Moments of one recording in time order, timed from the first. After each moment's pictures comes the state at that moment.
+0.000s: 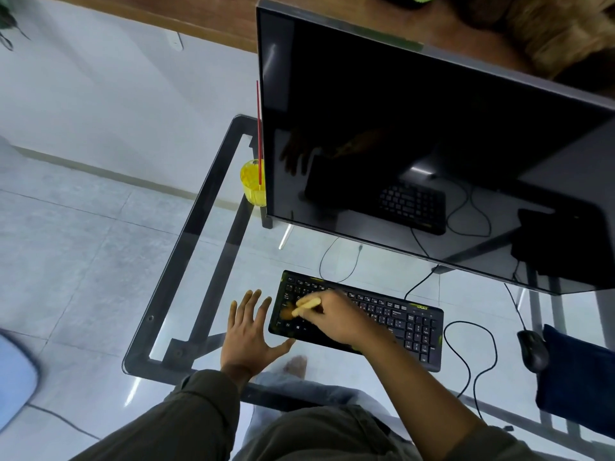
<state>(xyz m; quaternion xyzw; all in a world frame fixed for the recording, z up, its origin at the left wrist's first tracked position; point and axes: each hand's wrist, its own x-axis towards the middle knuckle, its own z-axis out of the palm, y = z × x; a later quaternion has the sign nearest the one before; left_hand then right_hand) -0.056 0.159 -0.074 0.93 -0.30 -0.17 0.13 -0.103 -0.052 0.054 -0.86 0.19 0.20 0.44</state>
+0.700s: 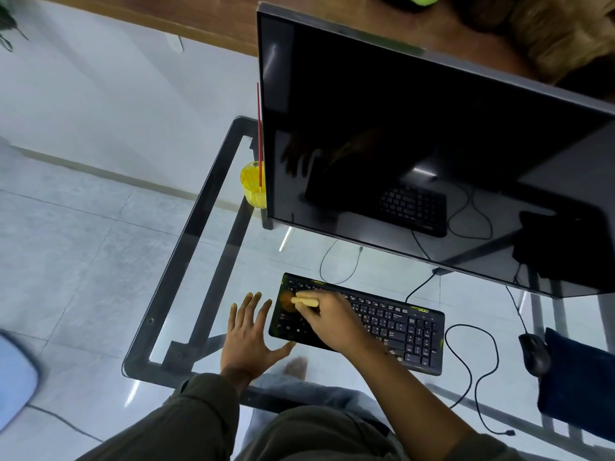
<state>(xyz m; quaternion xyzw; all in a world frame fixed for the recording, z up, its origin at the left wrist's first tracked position) -0.056 0.157 -0.074 0.93 -0.30 -0.18 0.12 -0.103 -0.040 0.047 -0.87 0.21 0.15 0.41</state>
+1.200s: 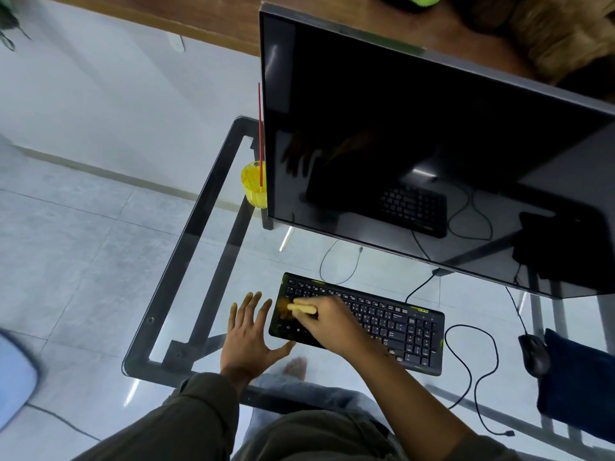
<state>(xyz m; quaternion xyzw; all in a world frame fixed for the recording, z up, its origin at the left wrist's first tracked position) -0.056 0.156 -0.073 0.93 -0.30 -0.17 0.13 -0.106 -0.037 0.055 -0.86 0.19 0.17 0.43</state>
